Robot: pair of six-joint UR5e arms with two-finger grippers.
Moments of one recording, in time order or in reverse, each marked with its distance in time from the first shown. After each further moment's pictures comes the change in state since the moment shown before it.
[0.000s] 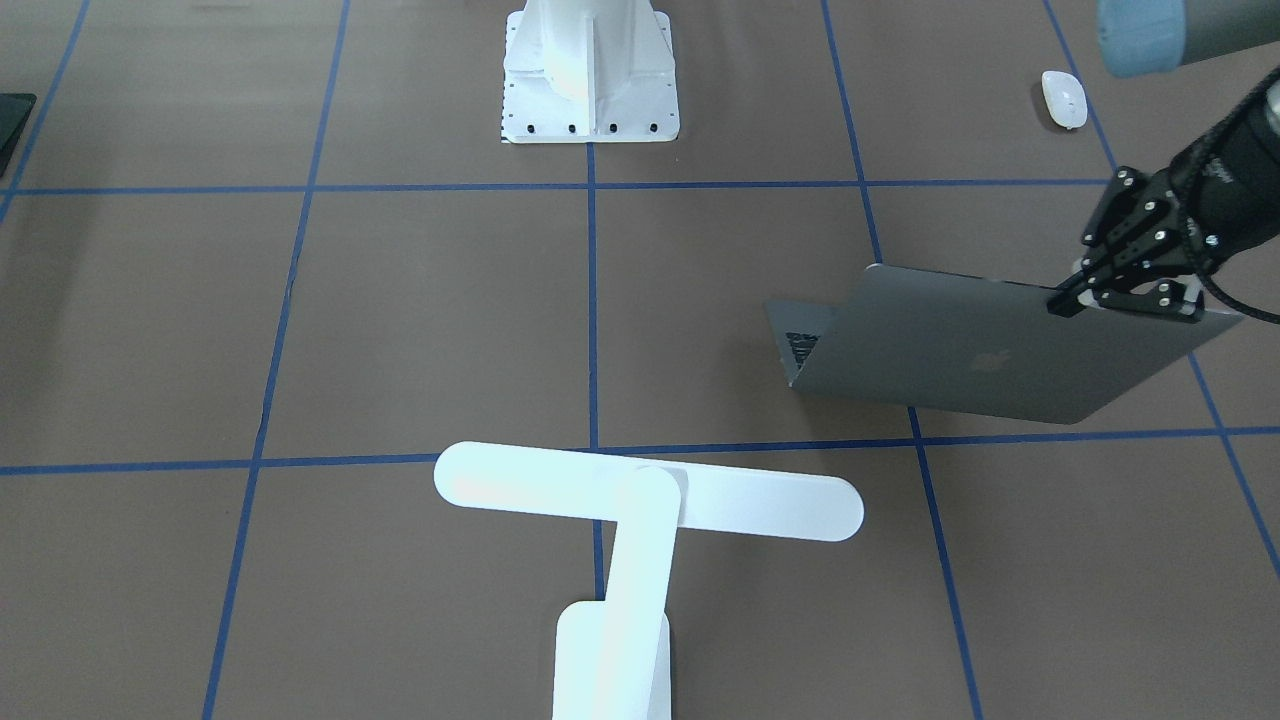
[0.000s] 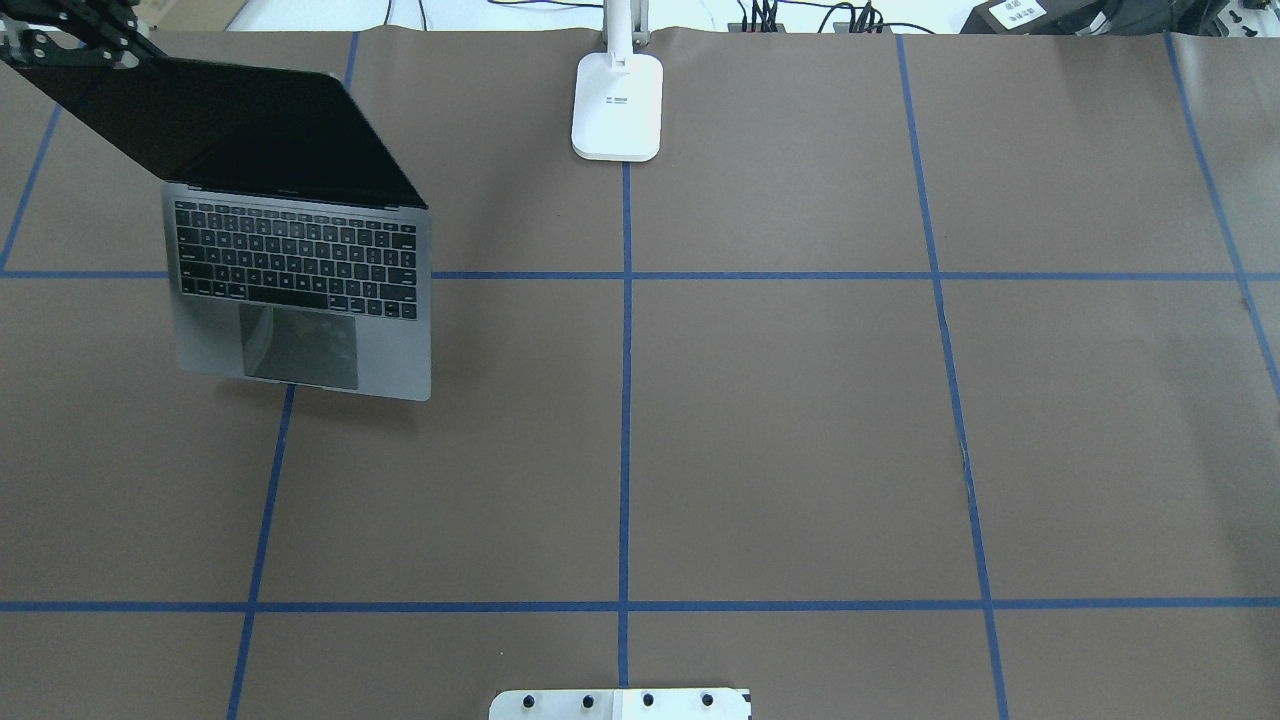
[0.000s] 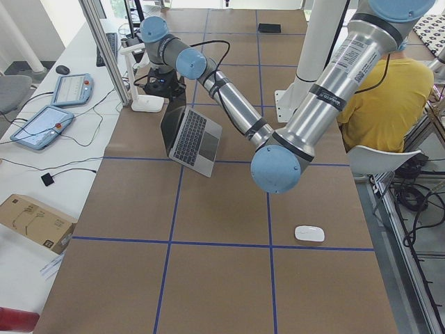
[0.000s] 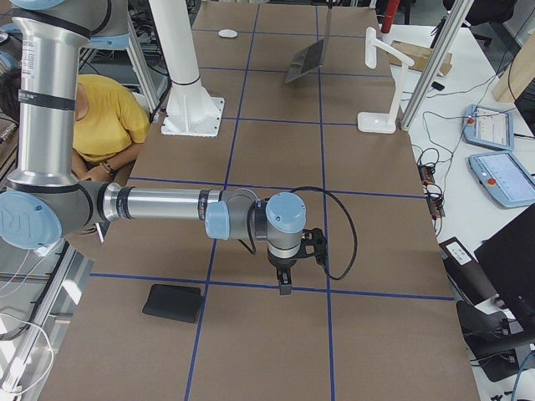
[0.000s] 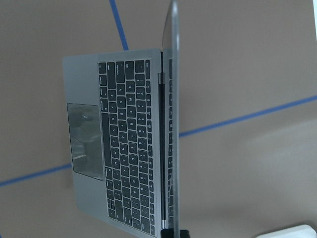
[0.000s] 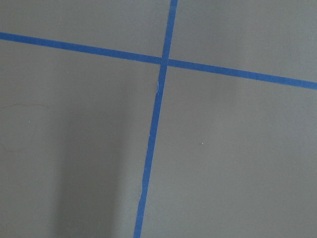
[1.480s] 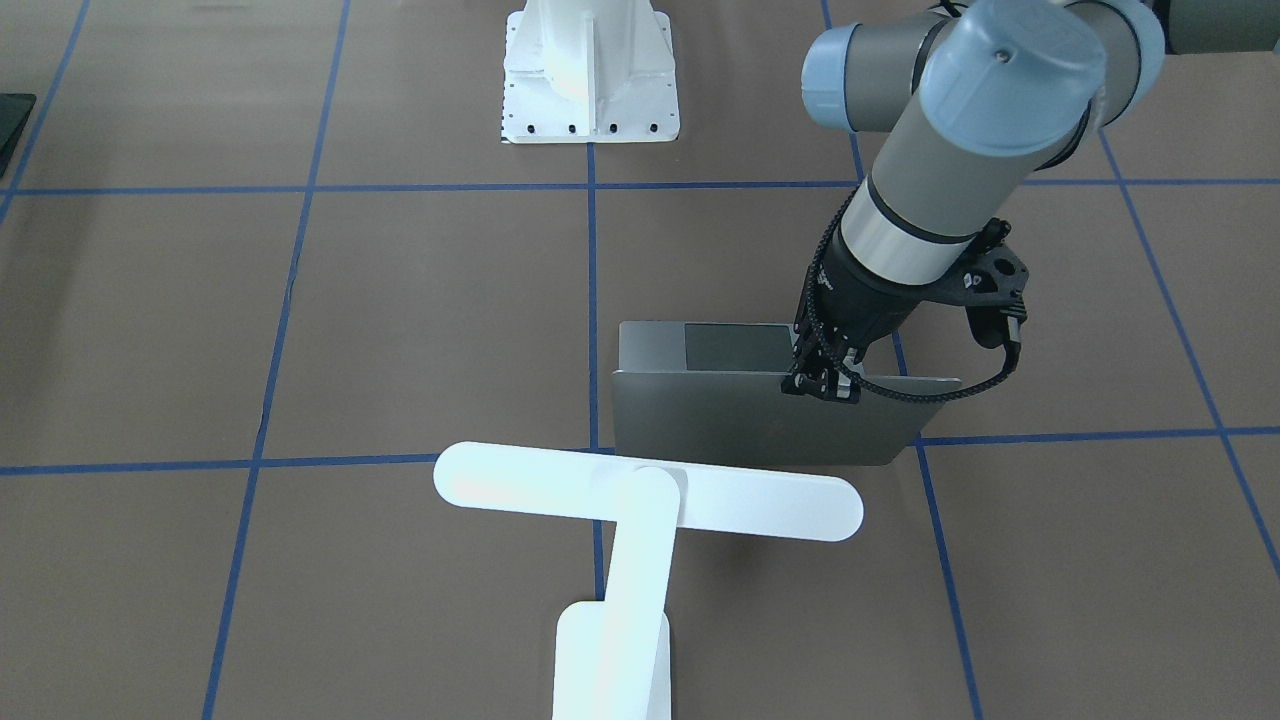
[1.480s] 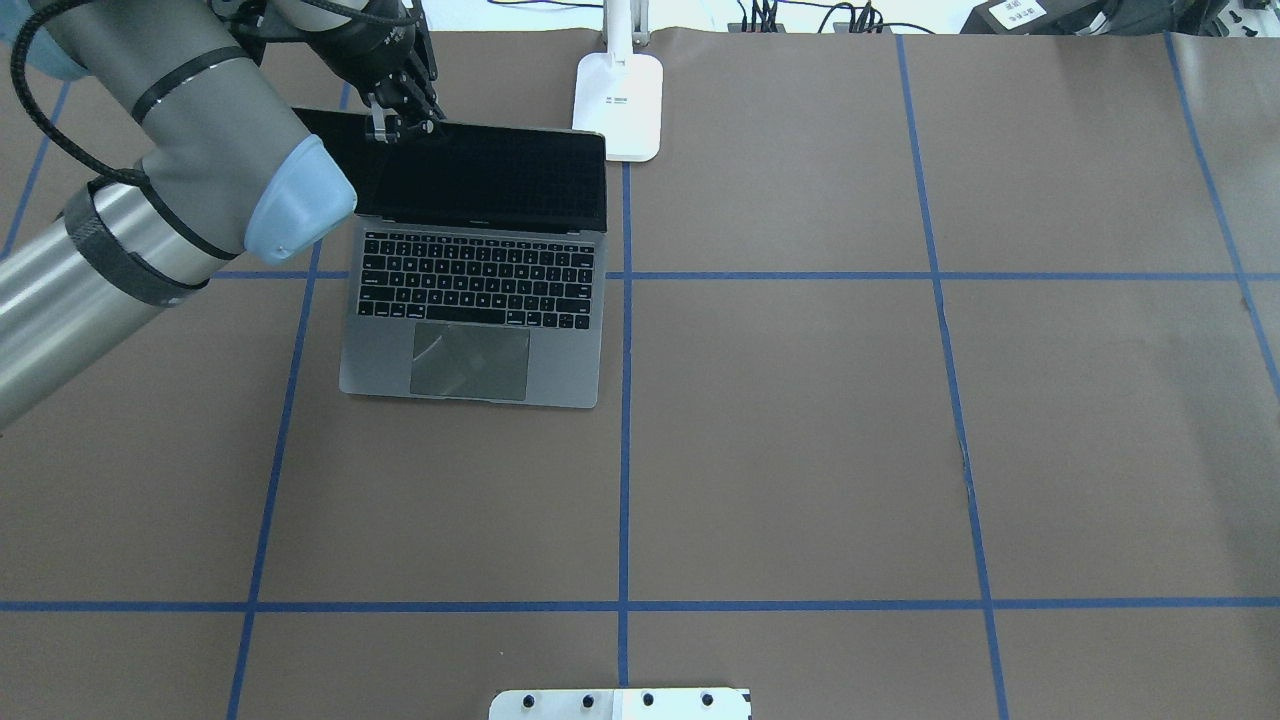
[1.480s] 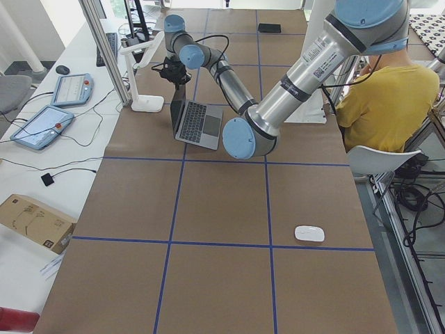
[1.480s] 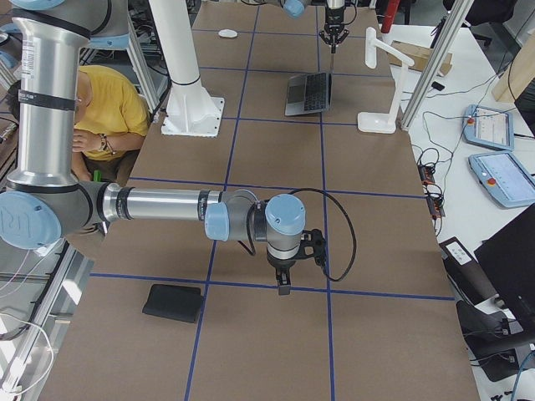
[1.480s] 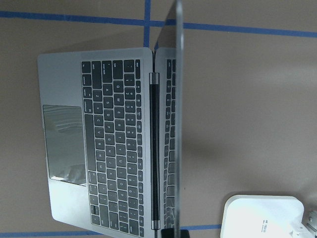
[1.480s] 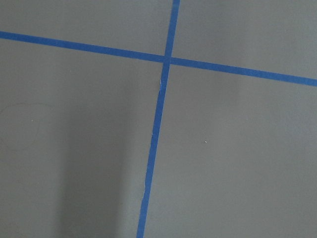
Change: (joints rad) left arm 0.281 -0.223 0.227 -0.181 0.293 -0.249; right arm 0.000 -0.003 -0.006 -0.001 0.012 0.000
